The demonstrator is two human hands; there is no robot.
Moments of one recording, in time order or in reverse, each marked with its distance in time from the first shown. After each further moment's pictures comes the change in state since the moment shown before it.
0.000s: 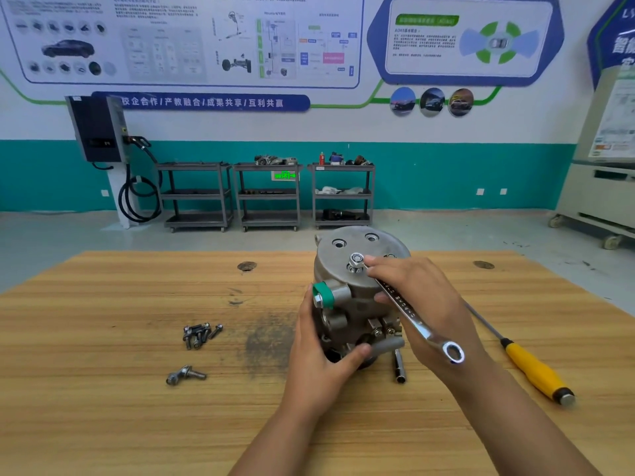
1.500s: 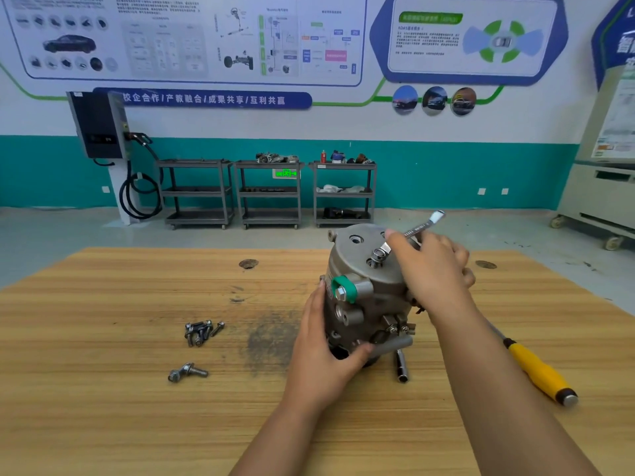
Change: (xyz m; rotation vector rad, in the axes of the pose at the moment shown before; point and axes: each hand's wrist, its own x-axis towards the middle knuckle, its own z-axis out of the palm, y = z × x) left_hand 0.008 -0.003 0.000 0.155 -0.034 0.074; right_hand 0.049 0.021 0.013 -0.175 -0.117 1.124
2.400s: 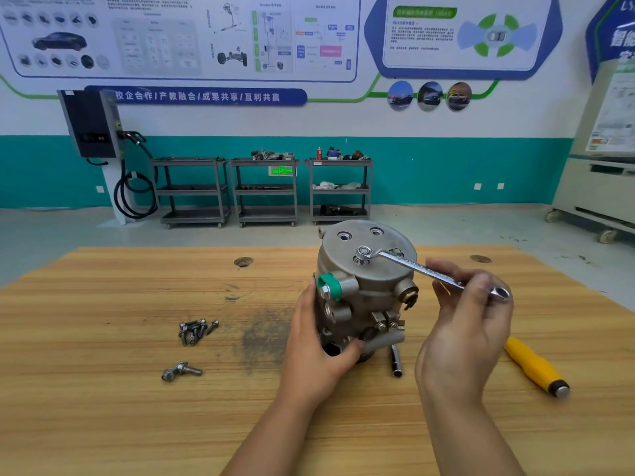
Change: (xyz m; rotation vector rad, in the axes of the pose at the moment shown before) left_hand -0.001 -0.005 0.003 -0.006 0.028 -0.027; right_hand -0.067 0.031 0.014 1.246 0.501 -0.227
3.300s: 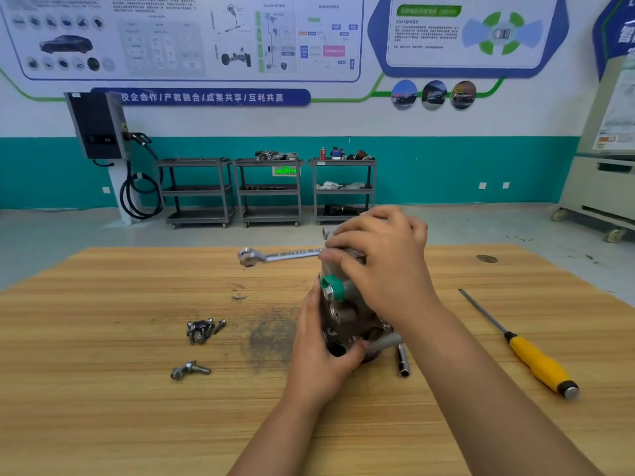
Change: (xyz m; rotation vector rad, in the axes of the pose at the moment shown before) left_hand 0.000 0.001 -0.003 -0.041 -0.012 0.017; right_hand 0.024 -0.014 0.063 -0.962 -0.810 -0.633
